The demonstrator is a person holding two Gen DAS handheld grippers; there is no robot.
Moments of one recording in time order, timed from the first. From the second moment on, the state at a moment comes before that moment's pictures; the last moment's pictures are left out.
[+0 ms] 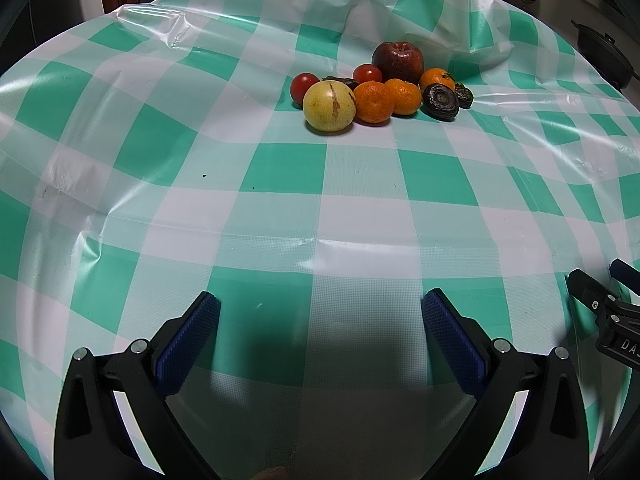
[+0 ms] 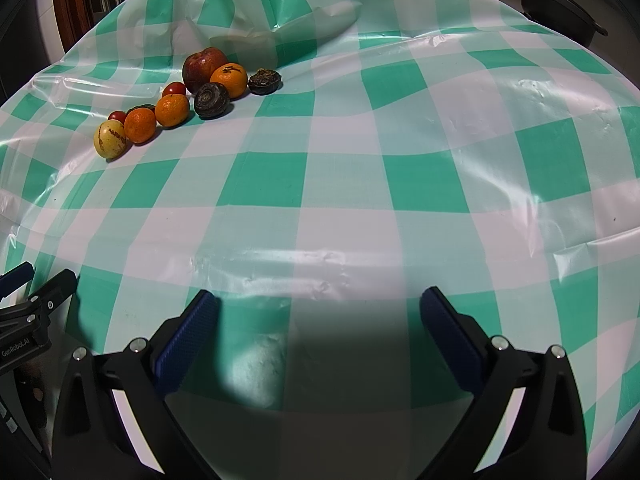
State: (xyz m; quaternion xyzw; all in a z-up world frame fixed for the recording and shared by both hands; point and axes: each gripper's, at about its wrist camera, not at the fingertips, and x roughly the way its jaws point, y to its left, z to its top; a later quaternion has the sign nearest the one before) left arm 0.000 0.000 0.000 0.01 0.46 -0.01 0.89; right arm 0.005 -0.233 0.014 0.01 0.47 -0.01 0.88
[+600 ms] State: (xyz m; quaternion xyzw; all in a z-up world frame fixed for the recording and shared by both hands) left arm 0.001 0.000 0.000 0.01 0.46 0.00 0.89; right arm 0.005 -0.234 0.013 0.01 0.47 -0.01 0.88
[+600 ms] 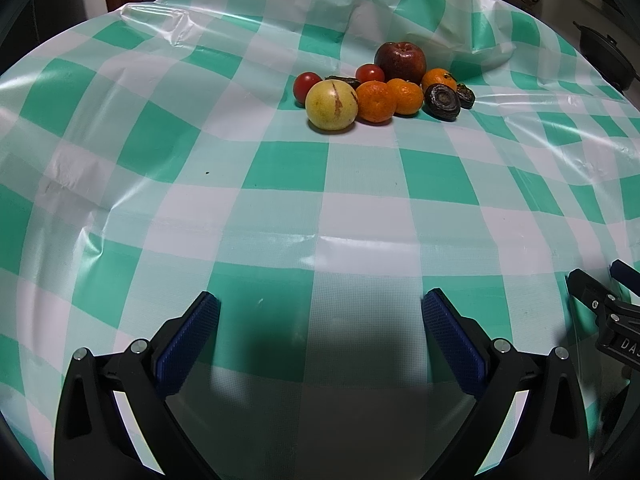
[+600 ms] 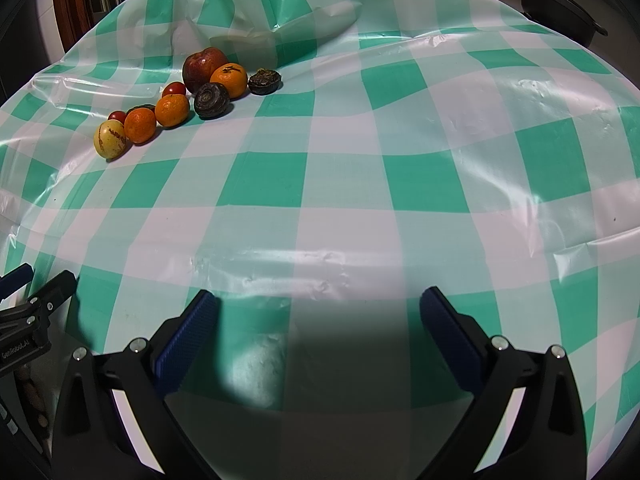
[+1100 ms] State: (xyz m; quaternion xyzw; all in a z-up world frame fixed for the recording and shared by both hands) left arm 0.002 0.003 0.008 0.01 0.46 -0.02 0.89; right arm 0.062 -0.200 0.027 0.01 0.46 0.12 0.88
